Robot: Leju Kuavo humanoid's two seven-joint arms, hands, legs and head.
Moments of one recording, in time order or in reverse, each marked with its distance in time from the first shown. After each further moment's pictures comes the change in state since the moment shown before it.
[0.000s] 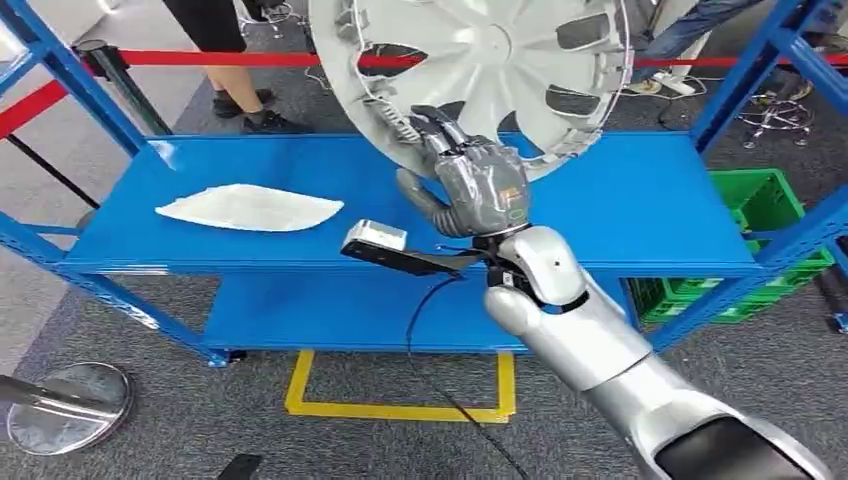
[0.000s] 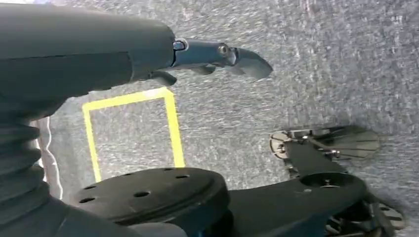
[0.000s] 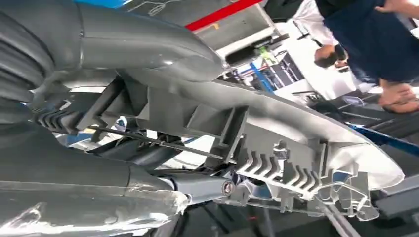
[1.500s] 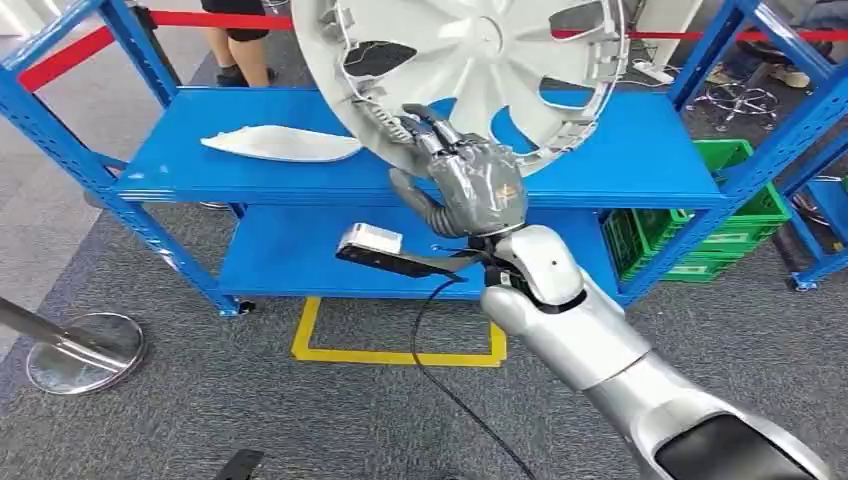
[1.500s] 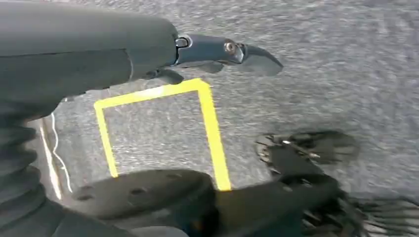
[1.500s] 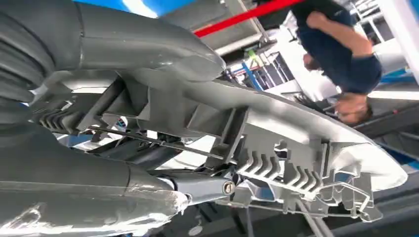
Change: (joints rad) left arm -0.008 -0.008 0.001 0.000 -0.010 -0.002 0.004; right arm 0.012 -0.018 0.008 -0.014 -0.003 0.000 -0.005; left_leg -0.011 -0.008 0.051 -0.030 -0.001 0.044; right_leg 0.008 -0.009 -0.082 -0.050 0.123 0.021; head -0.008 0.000
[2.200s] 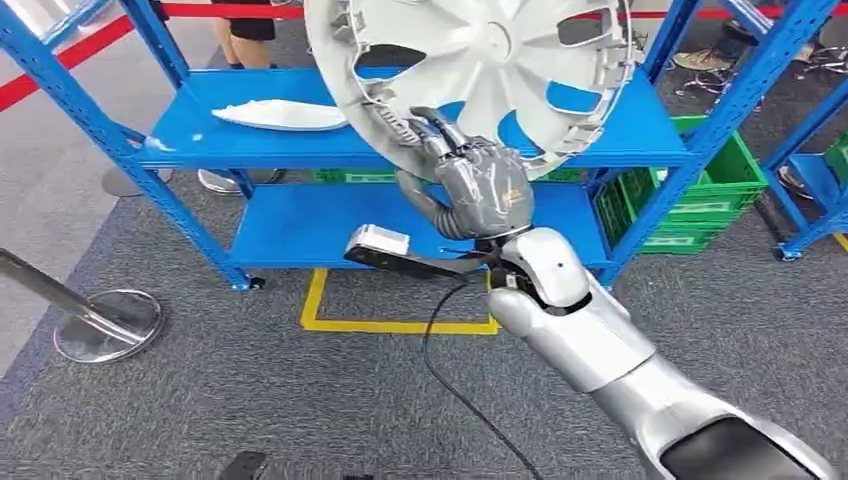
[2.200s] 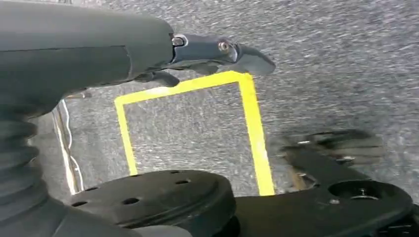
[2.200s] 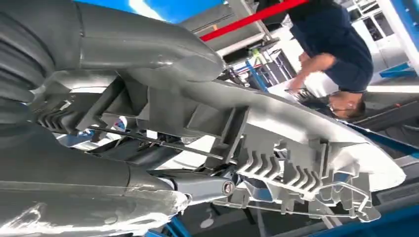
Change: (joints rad) left arm -0.004 0.000 0.000 0.000 -0.010 0.000 0.004; right arm -0.001 -0.005 0.000 -0.011 -0.006 -0.002 -0.003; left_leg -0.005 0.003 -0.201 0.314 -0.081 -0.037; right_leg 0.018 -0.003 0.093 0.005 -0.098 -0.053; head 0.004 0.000
